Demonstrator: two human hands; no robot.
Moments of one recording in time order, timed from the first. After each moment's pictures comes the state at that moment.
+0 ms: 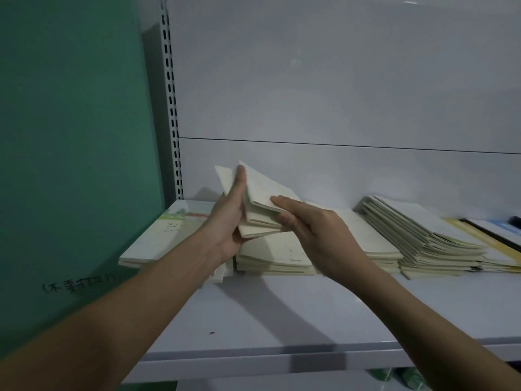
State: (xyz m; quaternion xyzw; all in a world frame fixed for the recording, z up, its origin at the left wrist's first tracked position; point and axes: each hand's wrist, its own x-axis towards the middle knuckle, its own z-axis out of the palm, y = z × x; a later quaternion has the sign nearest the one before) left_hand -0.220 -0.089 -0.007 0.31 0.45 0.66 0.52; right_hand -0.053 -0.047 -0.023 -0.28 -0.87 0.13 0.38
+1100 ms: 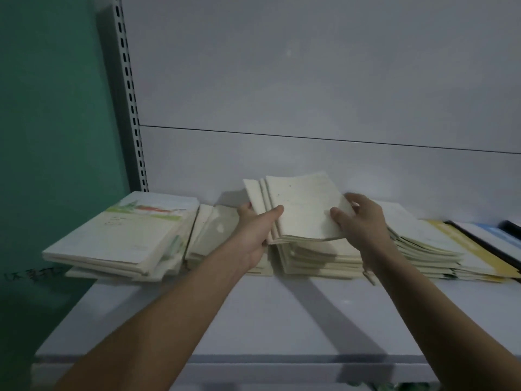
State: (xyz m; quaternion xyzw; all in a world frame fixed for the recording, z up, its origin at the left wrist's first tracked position) left_hand -0.122 0.008 -0.054 0.28 0.53 0.67 0.43; right_hand 0.045 0.083 -0.041 -0.48 -0.67 0.33 0.47
